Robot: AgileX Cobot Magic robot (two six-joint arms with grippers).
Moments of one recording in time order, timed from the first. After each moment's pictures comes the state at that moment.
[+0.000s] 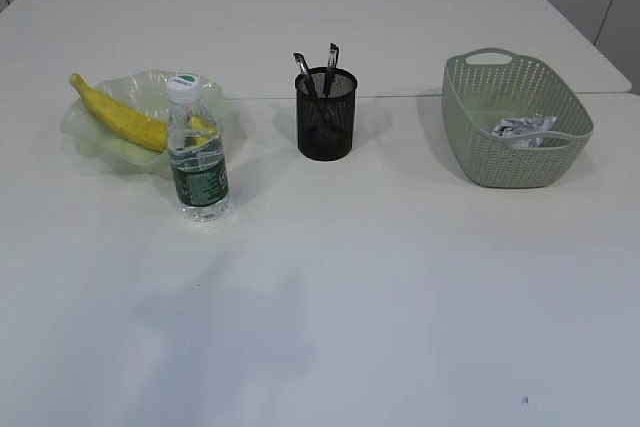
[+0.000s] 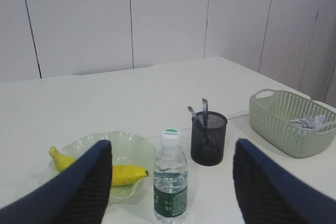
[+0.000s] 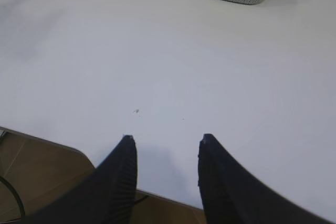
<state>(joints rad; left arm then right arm) -0.05 0.45 -0.43 1.85 -0.36 -1.91 0.23 0.08 -0.50 0.03 1.14 -0.09</state>
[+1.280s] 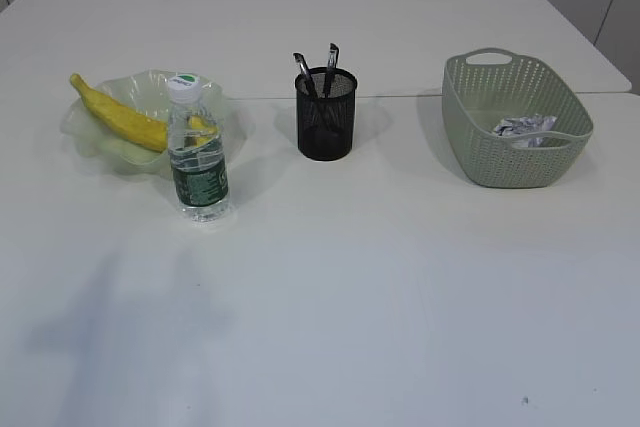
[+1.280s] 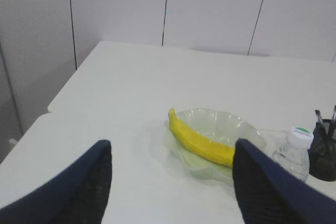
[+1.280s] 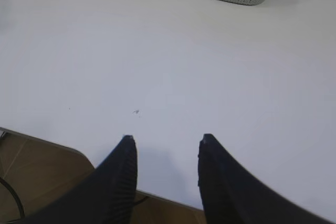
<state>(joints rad) -0.05 0.45 -0.42 0.60 0.15 -0.74 0.23 0.08 -0.50 0.03 1.14 -0.09</state>
